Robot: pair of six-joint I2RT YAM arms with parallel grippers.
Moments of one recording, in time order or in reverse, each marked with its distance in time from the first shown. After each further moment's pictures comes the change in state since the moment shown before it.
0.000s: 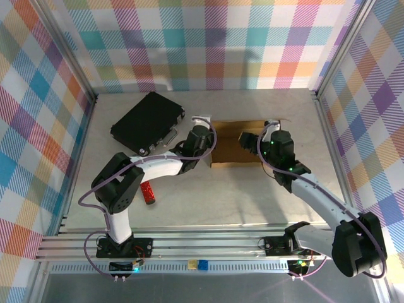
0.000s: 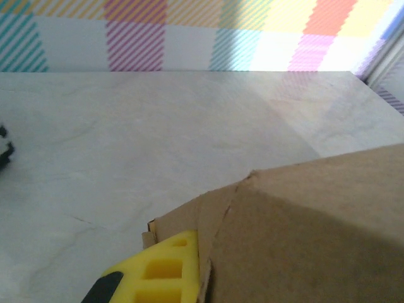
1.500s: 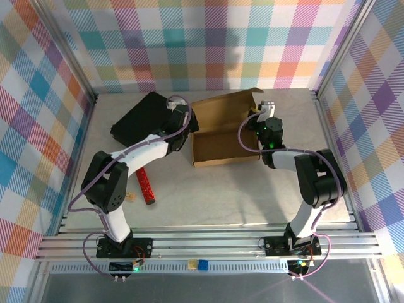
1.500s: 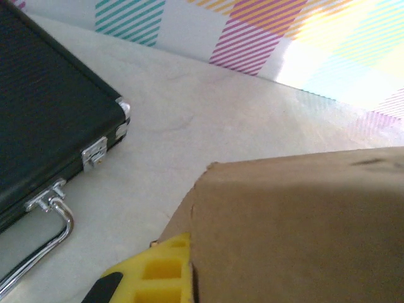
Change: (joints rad) left arm 0.182 -0.054 0.166 -0.377 0.045 -0.240; right arm -0.104 0.628 0.145 0.790 0.143 -0.385
